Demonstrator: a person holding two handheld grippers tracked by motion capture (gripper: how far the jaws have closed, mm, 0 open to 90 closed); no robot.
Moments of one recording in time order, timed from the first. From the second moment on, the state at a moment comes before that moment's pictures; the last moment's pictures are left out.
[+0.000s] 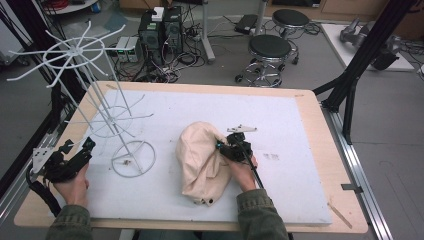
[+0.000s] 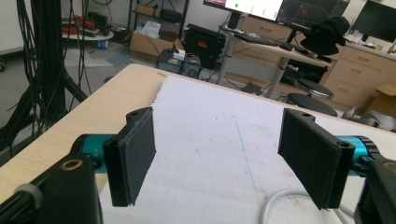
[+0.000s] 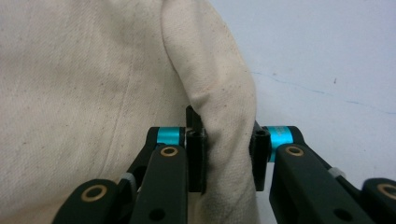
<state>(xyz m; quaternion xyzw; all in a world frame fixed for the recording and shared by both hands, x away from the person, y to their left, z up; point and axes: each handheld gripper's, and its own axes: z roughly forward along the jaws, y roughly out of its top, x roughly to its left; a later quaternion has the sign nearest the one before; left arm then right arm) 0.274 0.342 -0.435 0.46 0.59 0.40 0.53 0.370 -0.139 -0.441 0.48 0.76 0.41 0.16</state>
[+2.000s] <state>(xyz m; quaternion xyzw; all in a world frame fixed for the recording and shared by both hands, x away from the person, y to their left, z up) 0.276 0.343 -0.436 0.46 0.59 0.39 0.54 0.356 -0.171 -0.350 0.28 0.67 0.69 0.04</state>
